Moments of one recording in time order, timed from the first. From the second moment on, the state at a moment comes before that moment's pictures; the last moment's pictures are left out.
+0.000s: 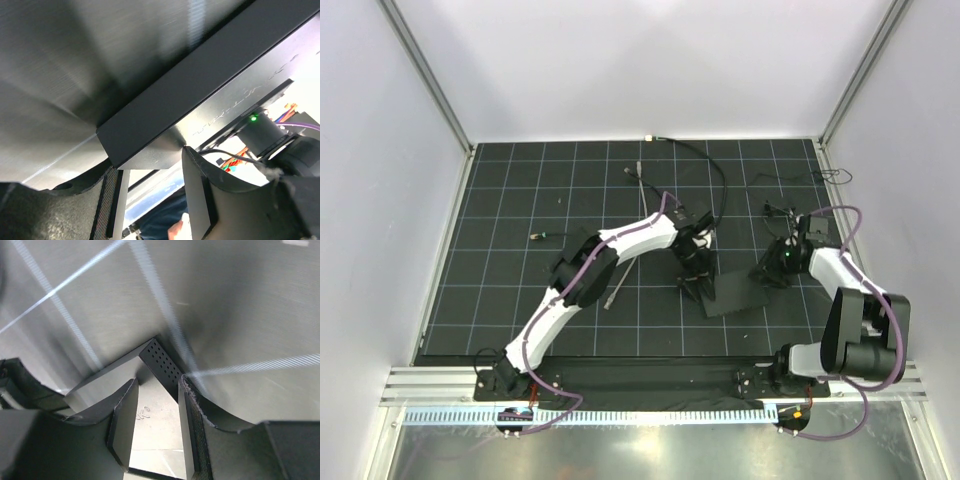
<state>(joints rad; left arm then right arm) -0.88 2.39 1.92 -0.86 0.61 -0.73 -0.15 1.38 0.70 -0.49 -0.34 0.43</state>
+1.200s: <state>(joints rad) -0.90 2.49 2.24 -0.92 0.55 -0.63 -0.23 1.28 0.83 -0.77 -0.11 0.45</state>
